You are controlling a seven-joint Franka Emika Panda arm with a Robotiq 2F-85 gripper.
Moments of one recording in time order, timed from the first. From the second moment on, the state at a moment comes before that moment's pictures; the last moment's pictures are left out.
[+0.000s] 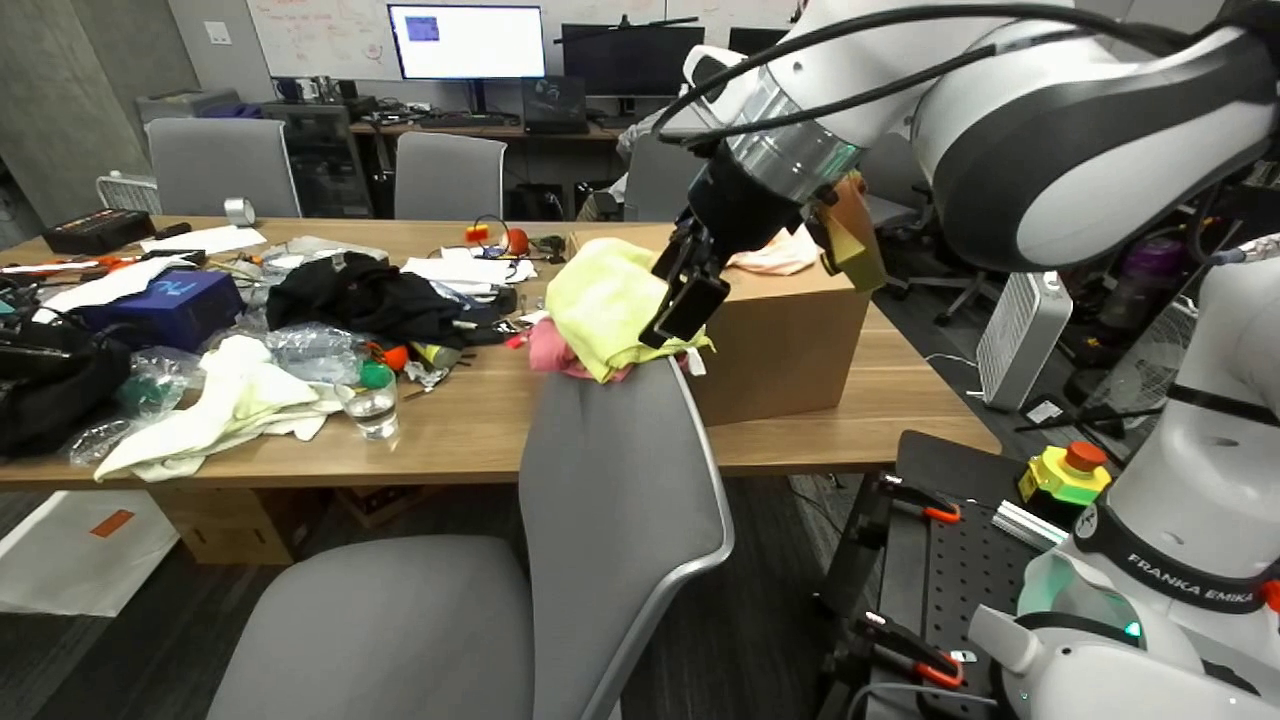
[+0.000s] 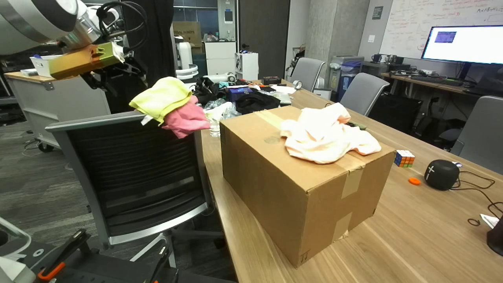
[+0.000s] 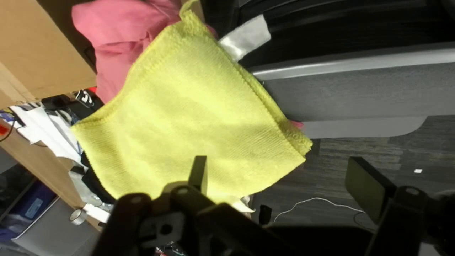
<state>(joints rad) 0.05 -0.45 0.25 -2.70 -0.30 2.79 0.10</state>
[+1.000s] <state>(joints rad) -0.52 -0.47 0.72 -2.70 -0.76 3.00 0.48</state>
